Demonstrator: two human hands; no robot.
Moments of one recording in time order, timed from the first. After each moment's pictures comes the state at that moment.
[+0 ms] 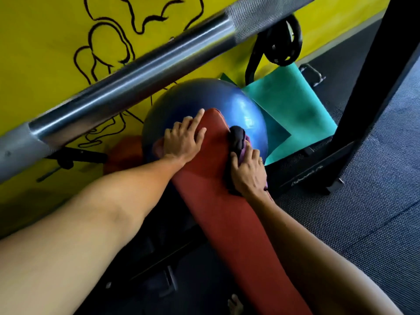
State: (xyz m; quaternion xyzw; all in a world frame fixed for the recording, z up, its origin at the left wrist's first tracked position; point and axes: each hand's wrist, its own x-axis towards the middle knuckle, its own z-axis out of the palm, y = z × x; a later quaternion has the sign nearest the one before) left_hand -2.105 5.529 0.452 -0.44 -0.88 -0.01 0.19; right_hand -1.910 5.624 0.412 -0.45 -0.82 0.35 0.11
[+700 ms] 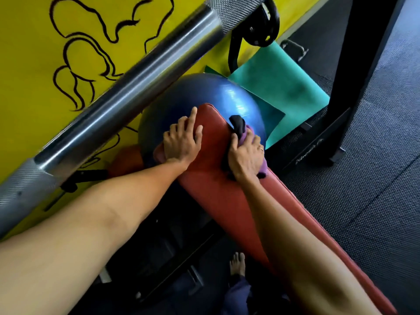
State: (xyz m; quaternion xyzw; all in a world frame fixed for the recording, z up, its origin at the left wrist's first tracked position) left_hand -2.112 5.528 0.447 -0.46 -0.87 -0.02 0.20; right_hand -1.950 5.611 0.412 -0.58 -0.70 0.38 0.16
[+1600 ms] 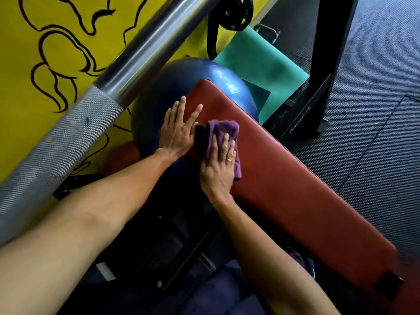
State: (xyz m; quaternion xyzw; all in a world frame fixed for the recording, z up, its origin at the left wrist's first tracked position) left_hand -2.139 5.471 0.446 -0.64 -0.75 -0.02 0.13; right_hand -1.964 5.435 0.398 -0.53 -0.75 0.30 0.25
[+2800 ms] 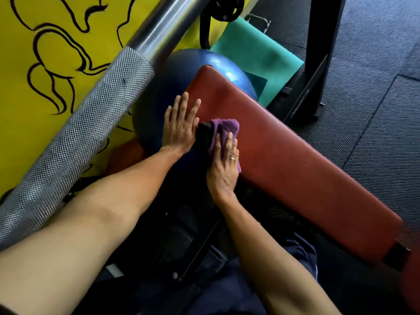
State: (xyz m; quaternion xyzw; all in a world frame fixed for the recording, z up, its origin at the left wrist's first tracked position) left_hand -2.142 5.442 0.439 -0.65 -0.75 -0.06 0.15; right_hand -1.966 5.387 0.391 -0.54 -0.74 0.30 0.27
